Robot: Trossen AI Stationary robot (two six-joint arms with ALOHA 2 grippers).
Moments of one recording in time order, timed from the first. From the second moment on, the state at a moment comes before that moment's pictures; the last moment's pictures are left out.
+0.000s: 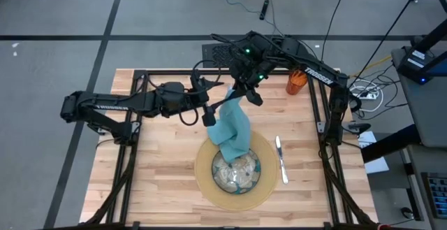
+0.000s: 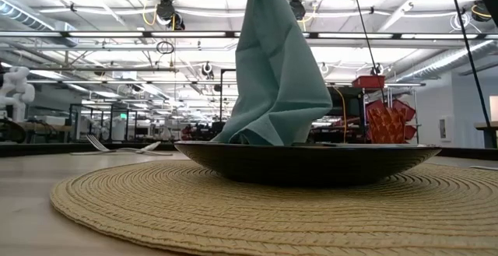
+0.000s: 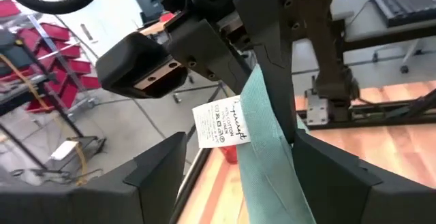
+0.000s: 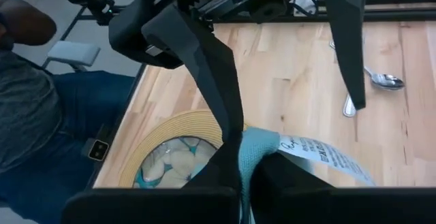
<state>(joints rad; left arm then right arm) 0.05 1.32 1.17 0.03 -0.34 0.31 -0.30 1.88 2.30 -1.29 -0.61 -0.25</state>
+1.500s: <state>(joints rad) -0.02 1.33 1.17 -0.15 -0.40 0.27 -0.33 1.87 2.30 -1.35 -0.60 -0.28</state>
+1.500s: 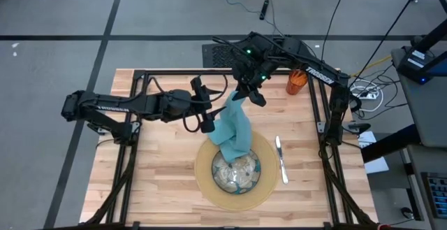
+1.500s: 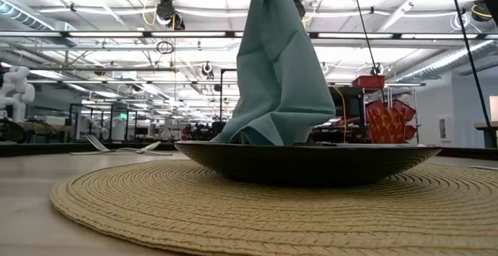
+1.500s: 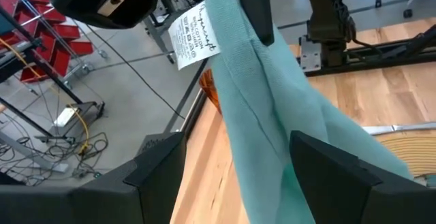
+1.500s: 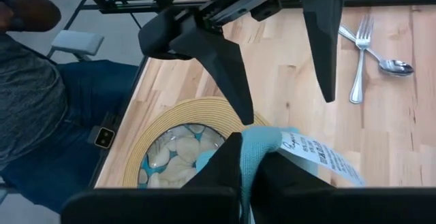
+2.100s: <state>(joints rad) 0.02 1.37 1.17 -0.03 -0.33 0.26 -0.26 1.87 2.30 -1.31 -0.58 -0.28</state>
